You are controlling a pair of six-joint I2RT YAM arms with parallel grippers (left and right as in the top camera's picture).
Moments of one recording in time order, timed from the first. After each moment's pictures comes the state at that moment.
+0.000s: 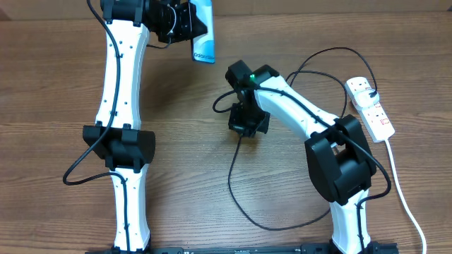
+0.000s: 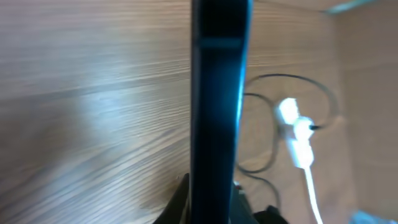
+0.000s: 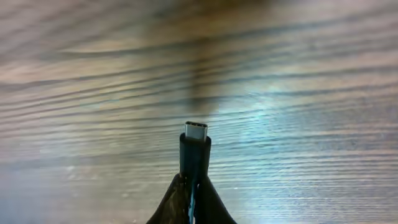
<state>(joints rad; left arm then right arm) -0.14 2.41 2.77 -1.37 0.60 -0.25 0.55 2.16 1.70 -1.14 -0.19 0.74</state>
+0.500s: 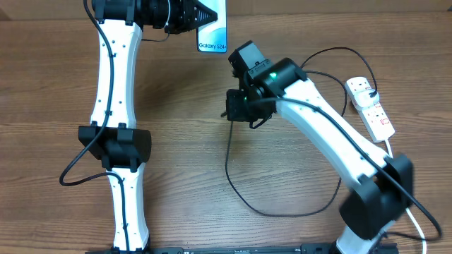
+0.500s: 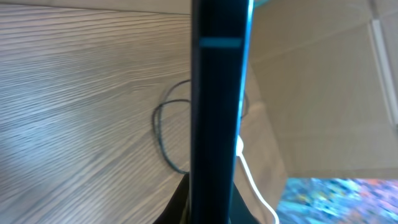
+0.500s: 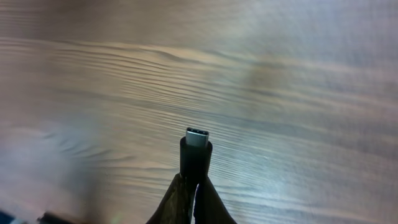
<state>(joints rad) -0.10 2.41 2.77 -1.26 0.95 -0.23 0.59 1.85 1.73 -1.10 -0.21 0.52</state>
